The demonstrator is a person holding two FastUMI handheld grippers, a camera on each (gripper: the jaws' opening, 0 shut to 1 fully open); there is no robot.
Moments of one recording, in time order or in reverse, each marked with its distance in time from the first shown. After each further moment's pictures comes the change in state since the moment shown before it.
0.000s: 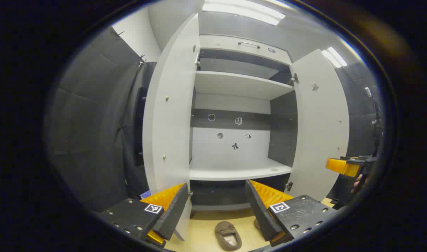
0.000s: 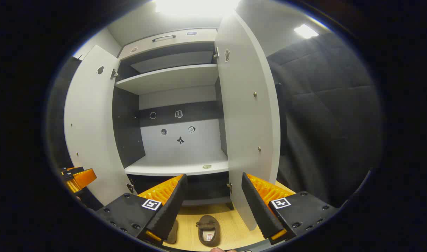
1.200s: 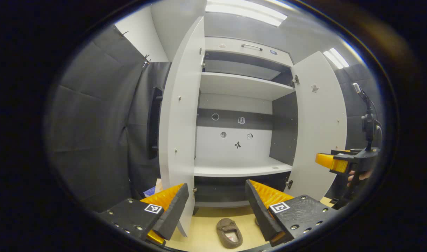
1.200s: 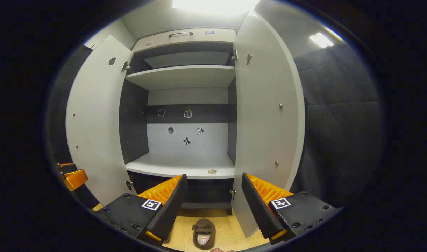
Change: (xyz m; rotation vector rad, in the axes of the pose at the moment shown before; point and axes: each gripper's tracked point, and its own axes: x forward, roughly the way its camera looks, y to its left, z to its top) left arm -0.026 0.010 -0.006 -0.005 0.002 0.022; right arm 0.021 0.025 0.004 -0.110 0.010 0.066
